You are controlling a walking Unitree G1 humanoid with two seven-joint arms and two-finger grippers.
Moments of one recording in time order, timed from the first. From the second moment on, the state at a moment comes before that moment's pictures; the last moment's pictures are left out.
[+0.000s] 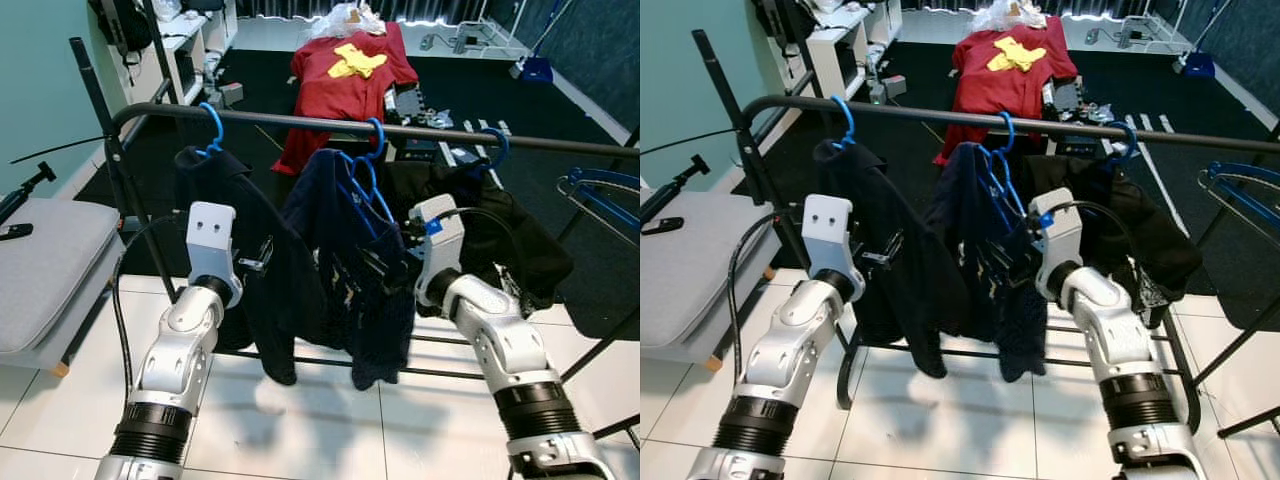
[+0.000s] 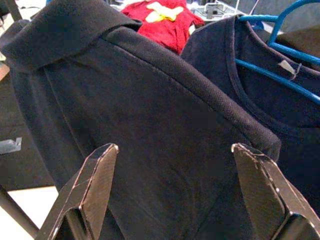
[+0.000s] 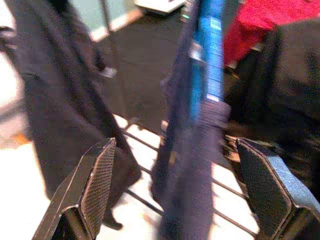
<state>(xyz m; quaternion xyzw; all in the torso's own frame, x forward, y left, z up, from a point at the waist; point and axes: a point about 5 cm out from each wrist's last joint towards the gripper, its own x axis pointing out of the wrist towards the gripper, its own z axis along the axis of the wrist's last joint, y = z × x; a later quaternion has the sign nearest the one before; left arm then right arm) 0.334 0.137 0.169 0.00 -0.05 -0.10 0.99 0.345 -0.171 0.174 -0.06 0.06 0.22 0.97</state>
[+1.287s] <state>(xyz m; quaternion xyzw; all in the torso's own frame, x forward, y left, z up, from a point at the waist) 0.333 0.133 0.167 -0.01 -0.05 -0.11 0.99 0.341 -0.175 0.188 -0.03 0.01 0.19 0.98</state>
